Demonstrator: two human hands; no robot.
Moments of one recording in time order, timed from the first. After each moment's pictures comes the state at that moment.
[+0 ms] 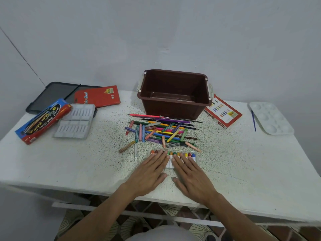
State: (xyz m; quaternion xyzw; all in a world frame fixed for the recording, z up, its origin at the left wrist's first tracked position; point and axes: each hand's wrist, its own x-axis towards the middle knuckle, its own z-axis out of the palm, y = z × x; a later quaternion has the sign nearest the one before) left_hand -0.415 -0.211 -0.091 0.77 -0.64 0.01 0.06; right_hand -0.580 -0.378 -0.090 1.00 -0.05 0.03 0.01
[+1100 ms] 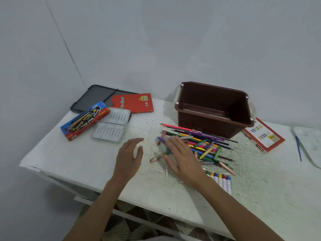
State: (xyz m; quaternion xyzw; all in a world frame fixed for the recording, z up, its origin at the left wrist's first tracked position) left_hand -0.307 -0.128 -0.042 0.85 -0.29 0.08 0.44; right_hand -0.423 -0.323 -0.028 0.98 -0.02 0.08 -0.18
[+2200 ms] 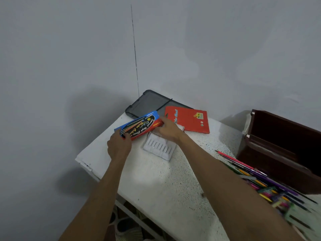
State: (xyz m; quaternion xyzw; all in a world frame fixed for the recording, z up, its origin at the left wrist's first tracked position) left_hand -0.130 0.009 -0.039 0.90 0.16 0.03 0.41; right_hand -0.133 -0.180 0.025 0.87 -0.03 -0.11 -0.47
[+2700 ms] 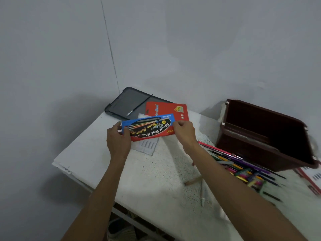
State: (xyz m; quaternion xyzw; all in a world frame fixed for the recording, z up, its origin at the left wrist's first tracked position) left_hand -0.159 -0.051 -0.017 0.83 0.10 0.07 0.55; right_hand -0.203 -0.250 0.025 0.77 -0.28 0.07 -0.57
